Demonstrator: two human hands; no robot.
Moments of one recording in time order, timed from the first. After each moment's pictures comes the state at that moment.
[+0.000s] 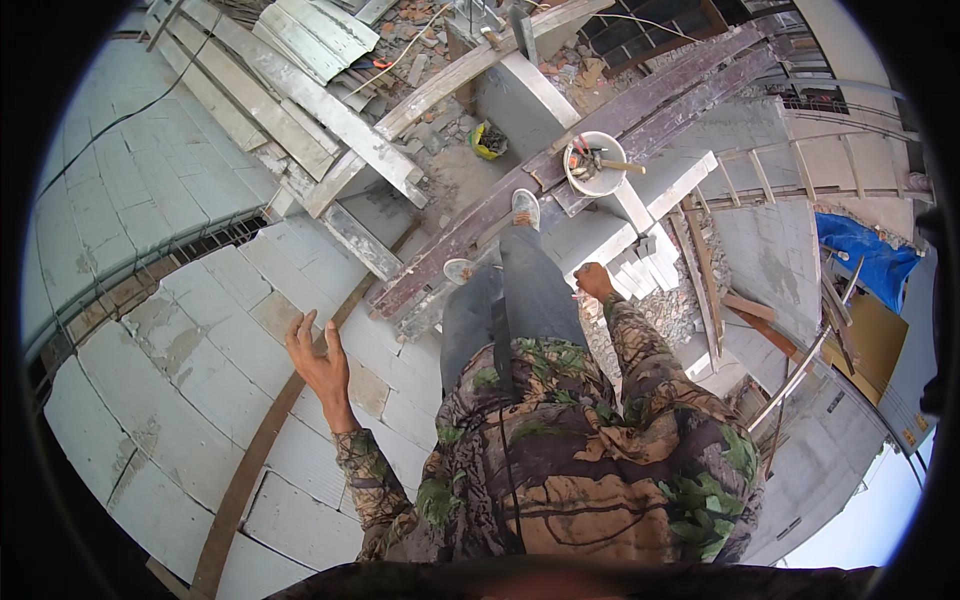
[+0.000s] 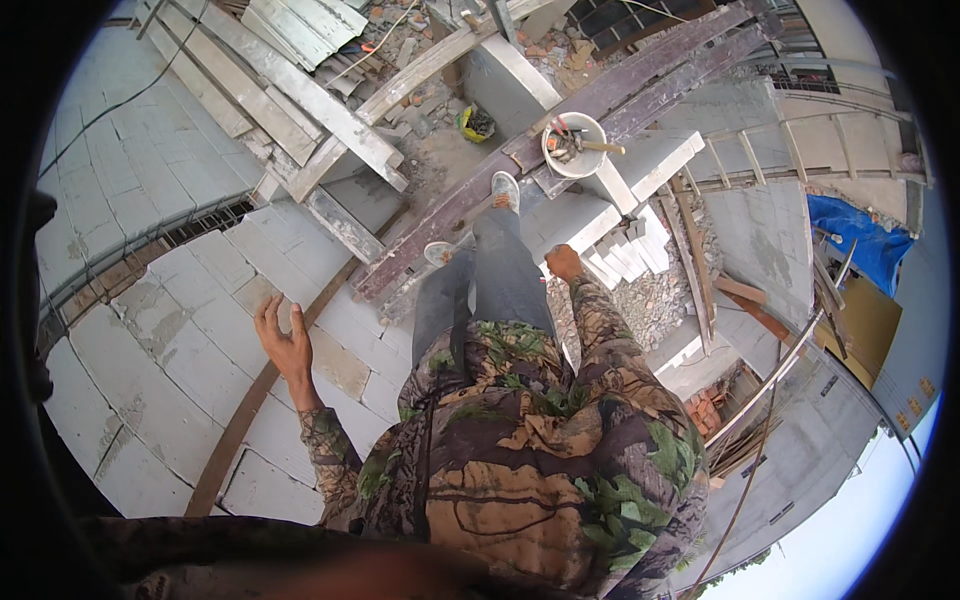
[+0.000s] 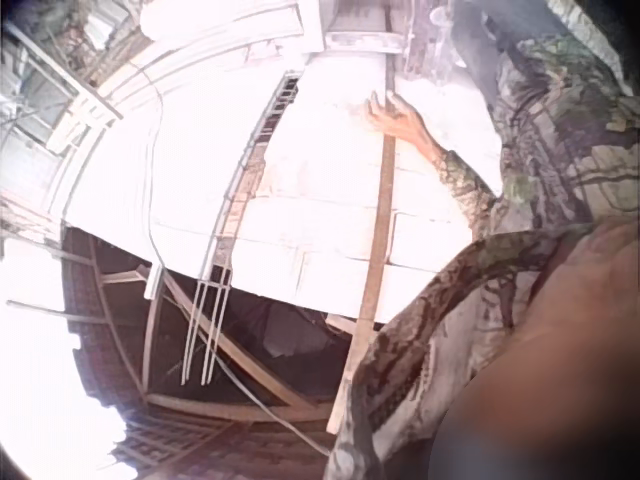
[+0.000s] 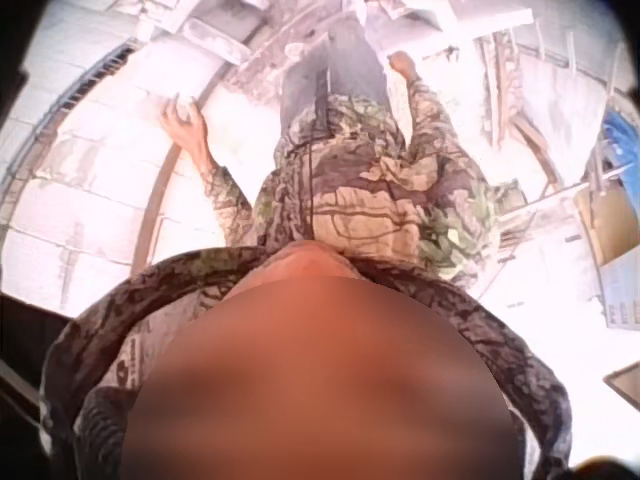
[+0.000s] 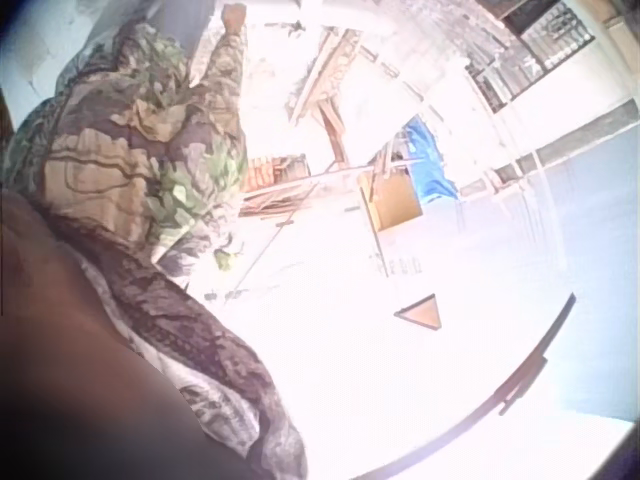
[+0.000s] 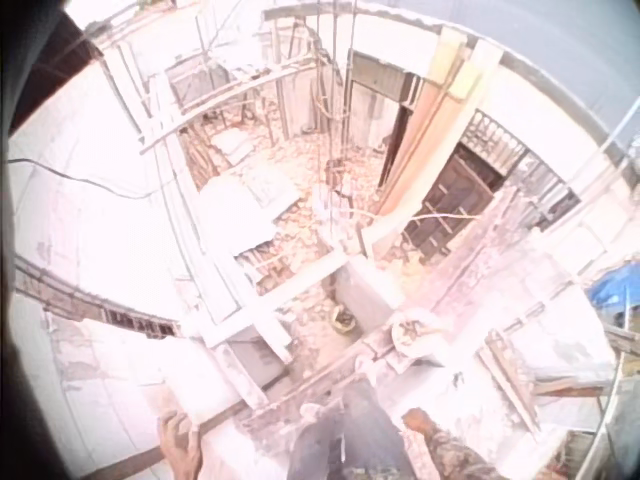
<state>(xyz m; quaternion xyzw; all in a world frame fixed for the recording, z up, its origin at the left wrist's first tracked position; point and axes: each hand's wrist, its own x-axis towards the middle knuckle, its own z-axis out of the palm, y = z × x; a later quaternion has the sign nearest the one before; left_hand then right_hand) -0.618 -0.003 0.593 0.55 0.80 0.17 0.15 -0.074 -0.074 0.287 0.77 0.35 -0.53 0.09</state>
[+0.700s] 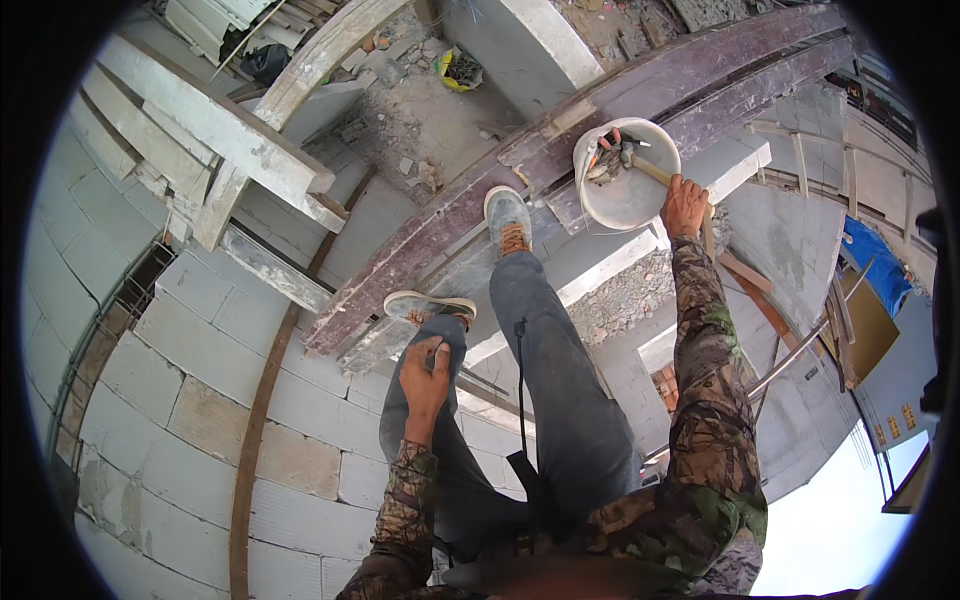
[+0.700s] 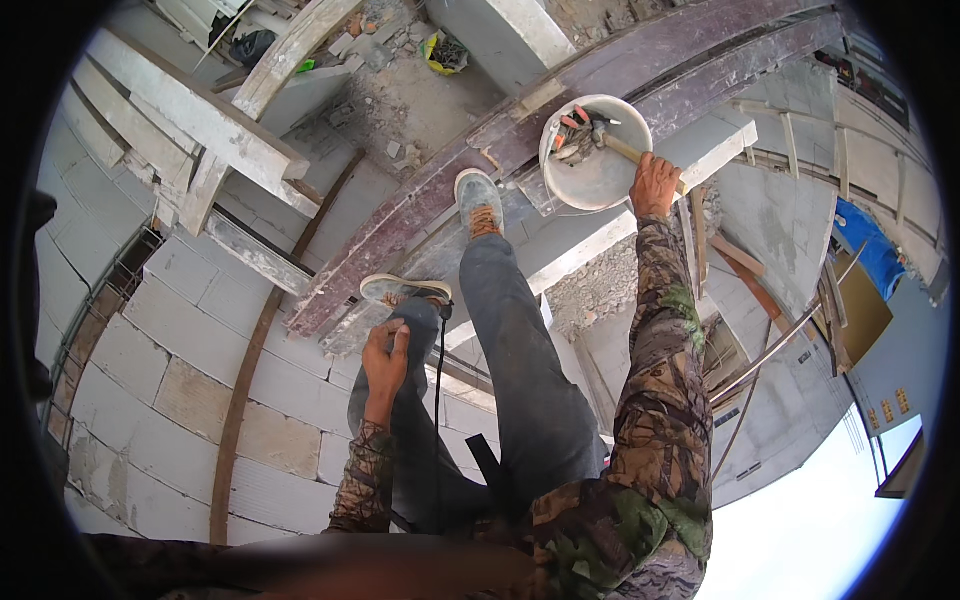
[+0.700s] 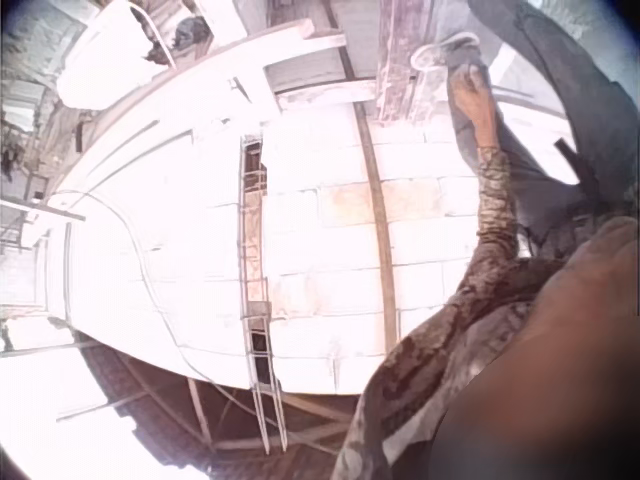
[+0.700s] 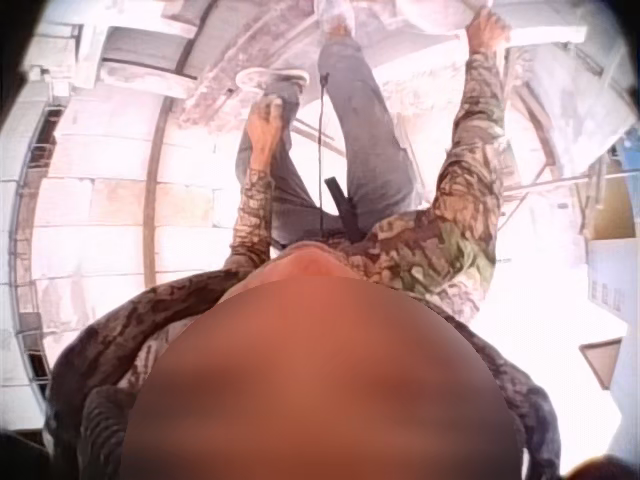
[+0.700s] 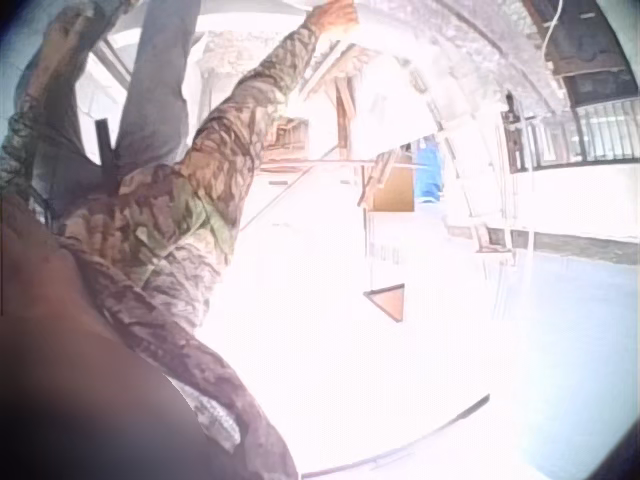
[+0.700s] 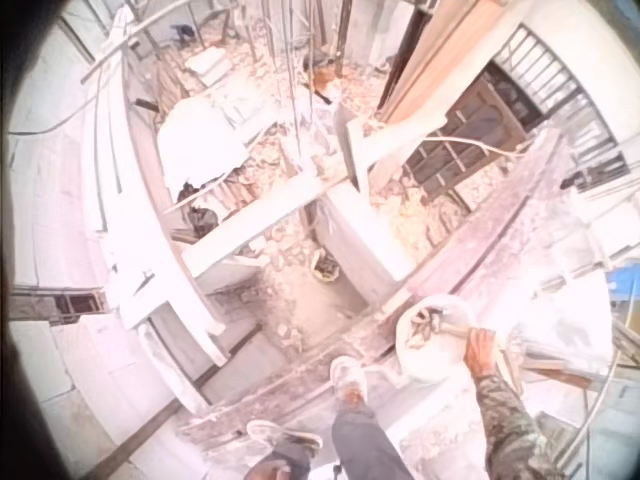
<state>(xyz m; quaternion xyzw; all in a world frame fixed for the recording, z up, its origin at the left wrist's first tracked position) -0.358 -0.011 0.128 0.36 0.77 0.02 0.53 0.159 0.147 -0.029 0.67 0.63 -0.01 0.39</state>
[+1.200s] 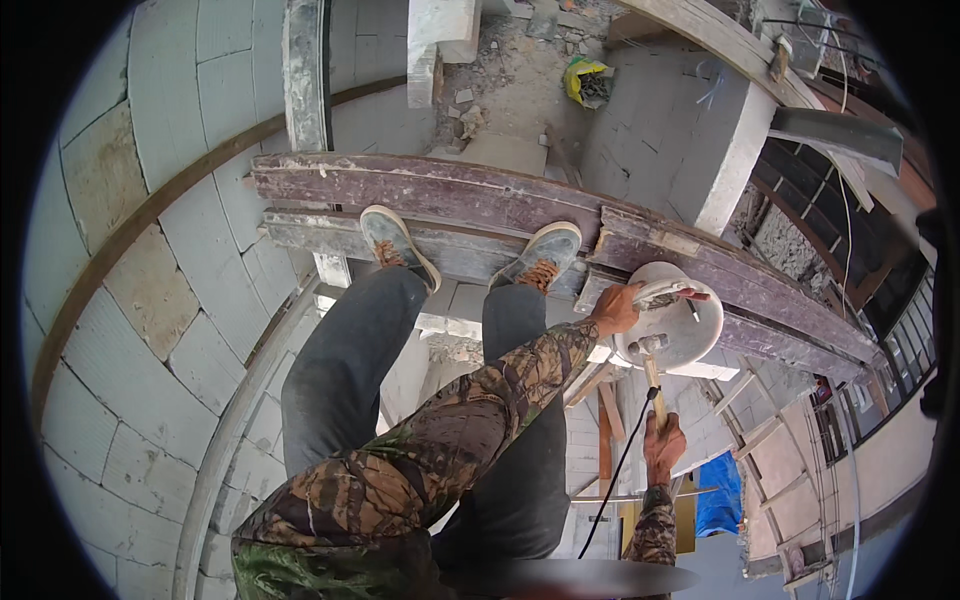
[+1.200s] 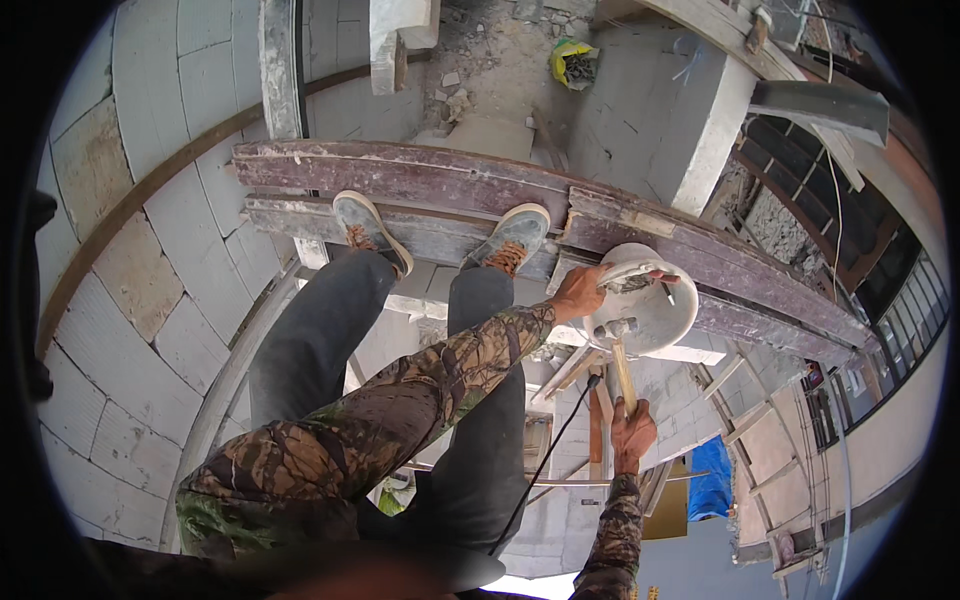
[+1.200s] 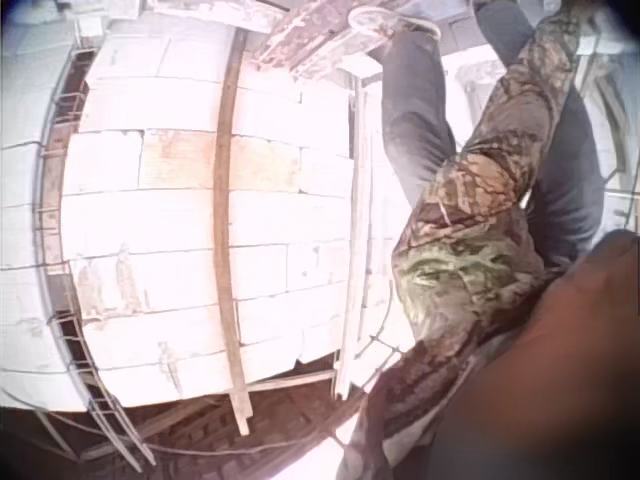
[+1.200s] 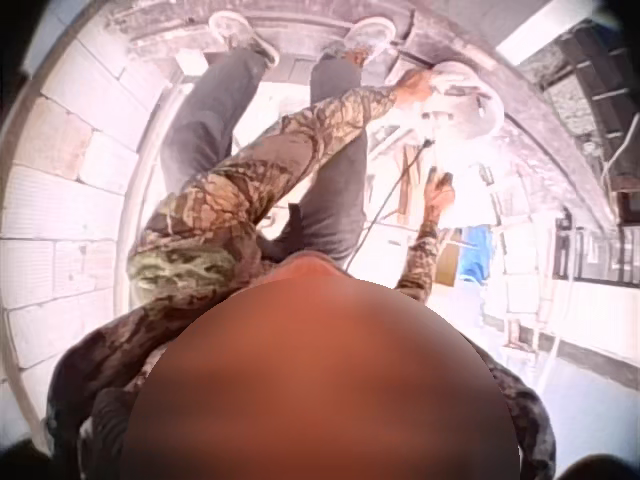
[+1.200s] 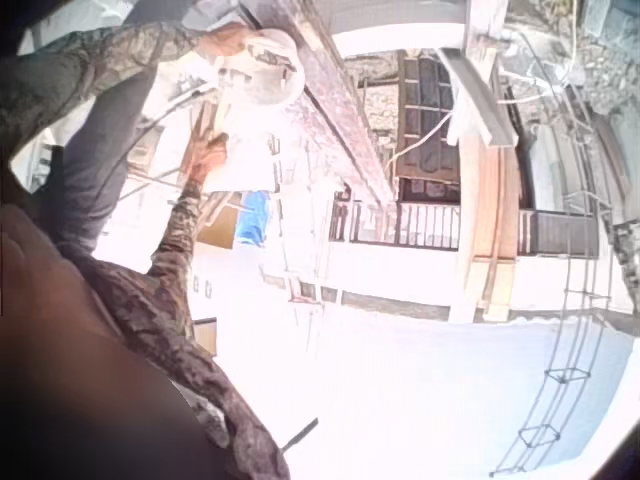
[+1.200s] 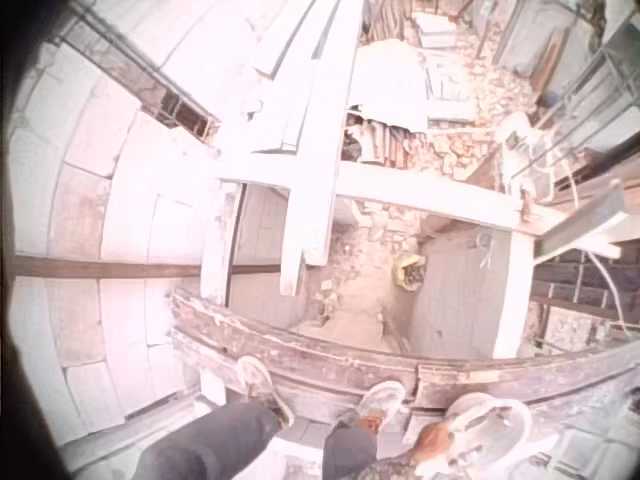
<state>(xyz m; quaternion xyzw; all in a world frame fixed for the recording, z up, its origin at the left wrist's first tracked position) -0.080 0.109 -0.117 0.23 0.67 0.22 0.67 0.143 0.117 0.103 0.63 0.64 -0.23 0.38</state>
